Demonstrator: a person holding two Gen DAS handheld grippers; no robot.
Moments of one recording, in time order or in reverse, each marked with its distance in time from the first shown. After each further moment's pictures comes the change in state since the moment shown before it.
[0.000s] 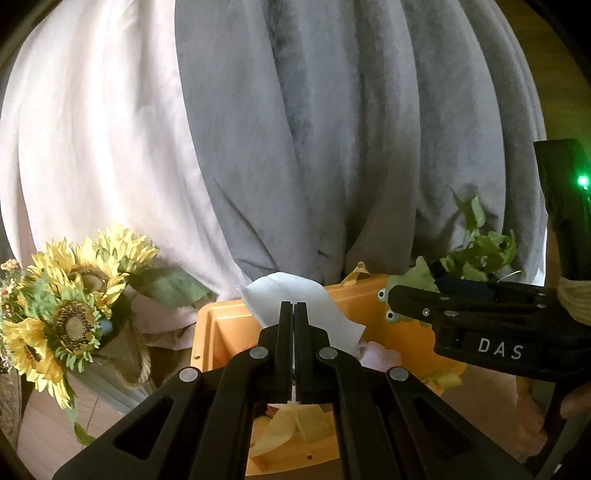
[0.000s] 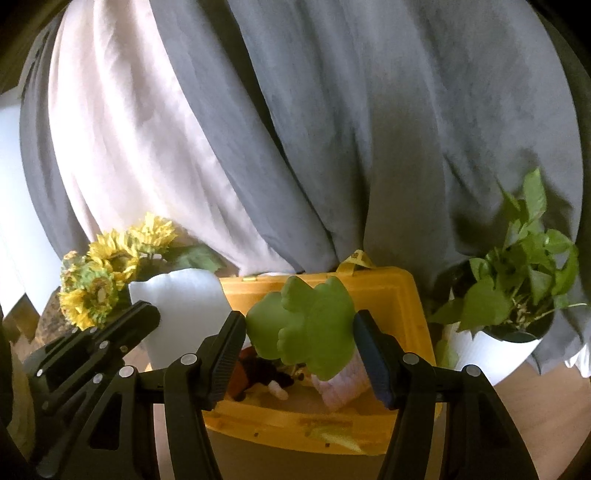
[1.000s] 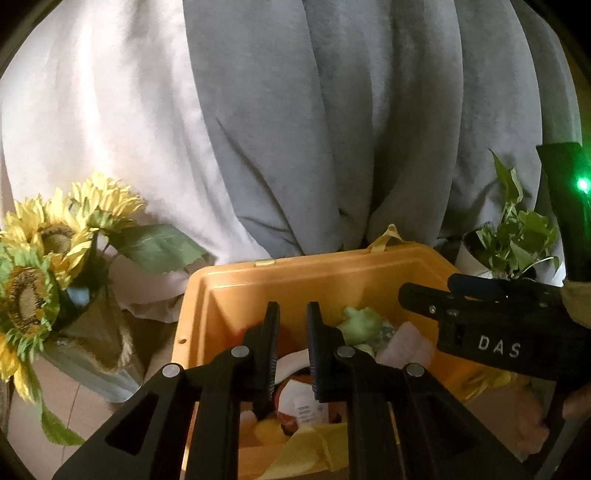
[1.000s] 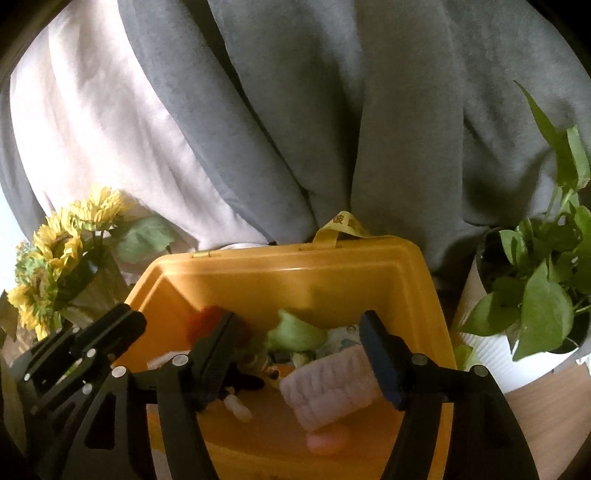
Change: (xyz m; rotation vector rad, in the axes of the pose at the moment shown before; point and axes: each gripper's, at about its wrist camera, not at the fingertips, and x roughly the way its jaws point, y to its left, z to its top) left arm 0.061 0.016 -0.015 -0.045 0.139 0.022; right arm 0.076 -0.017 -0.006 0.016 0.135 -0.063
